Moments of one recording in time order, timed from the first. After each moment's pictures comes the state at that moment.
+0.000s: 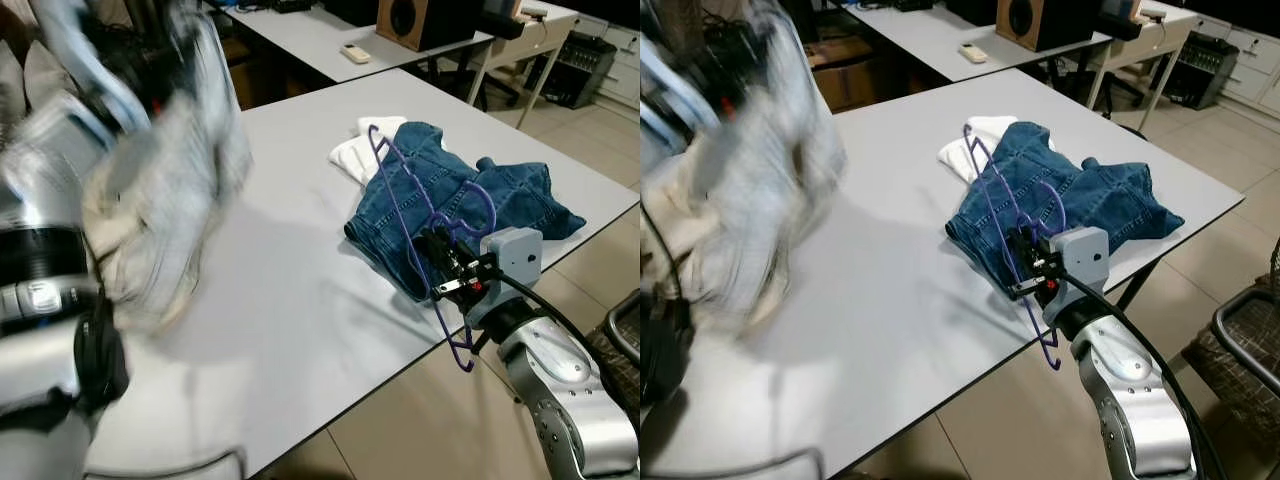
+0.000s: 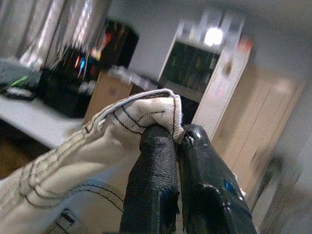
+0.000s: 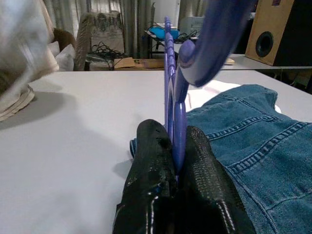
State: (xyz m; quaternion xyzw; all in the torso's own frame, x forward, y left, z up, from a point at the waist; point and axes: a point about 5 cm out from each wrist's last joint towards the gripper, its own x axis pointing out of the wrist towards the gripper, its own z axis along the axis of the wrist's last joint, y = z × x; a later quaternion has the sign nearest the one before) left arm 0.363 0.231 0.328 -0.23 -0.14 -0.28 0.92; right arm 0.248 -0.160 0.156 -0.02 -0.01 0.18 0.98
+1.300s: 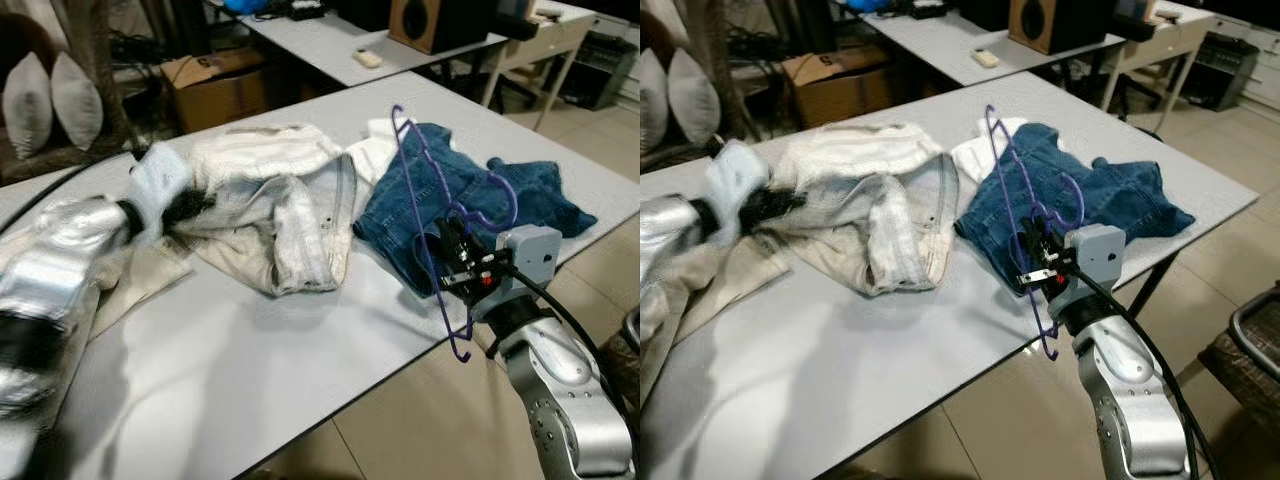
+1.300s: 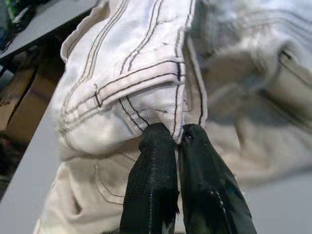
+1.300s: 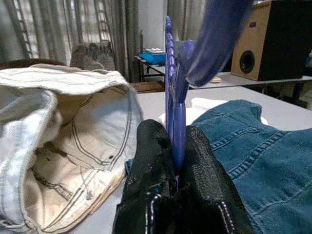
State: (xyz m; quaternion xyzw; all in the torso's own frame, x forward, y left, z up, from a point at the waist) left arm 0.333 0.240 0.202 0.33 0.12 -0.32 0.88; right arm 0.250 -0.168 0.159 0.00 -0.05 0.14 0.99
